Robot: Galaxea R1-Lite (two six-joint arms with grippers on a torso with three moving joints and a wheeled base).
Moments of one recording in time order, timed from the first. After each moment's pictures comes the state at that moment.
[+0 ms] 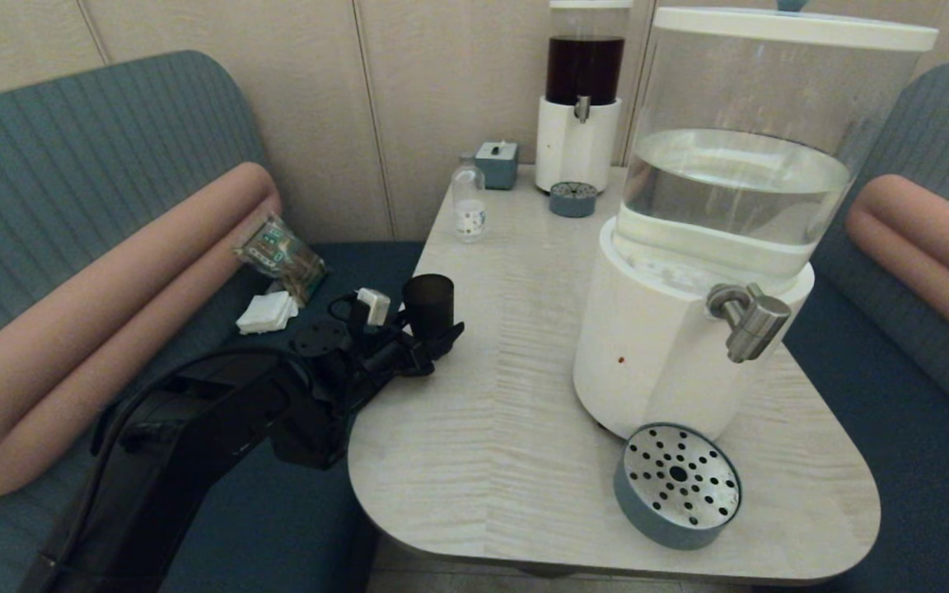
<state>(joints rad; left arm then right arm) -0.21 2.66 -1.41 -1.52 -0.53 -0.15 0.00 0.00 0.00 0.01 0.04 -0.09</state>
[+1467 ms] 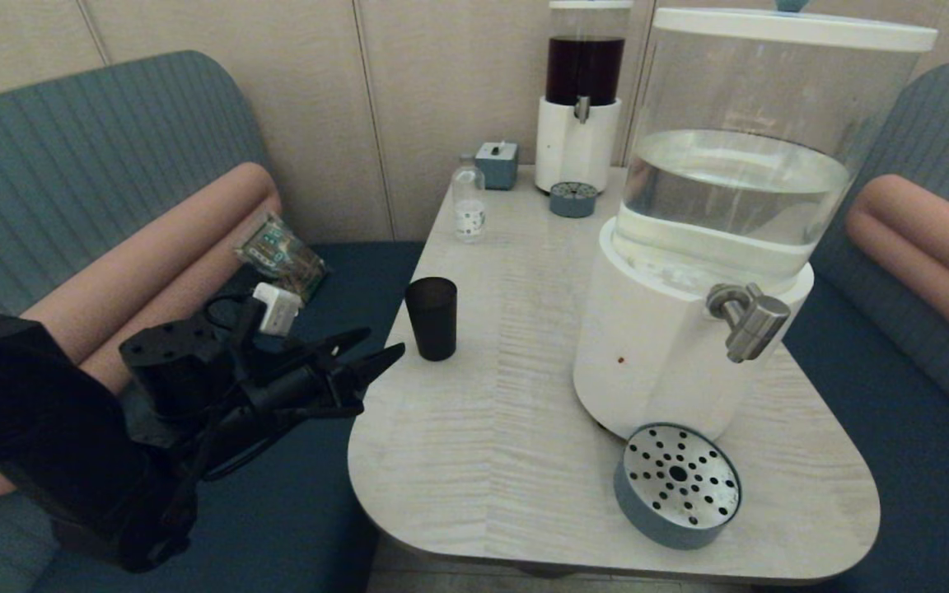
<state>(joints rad) -0.19 1.99 -0.53 -1.52 -0.51 -0.14 0.00 0.00 0.00 0.01 0.04 -0.09</state>
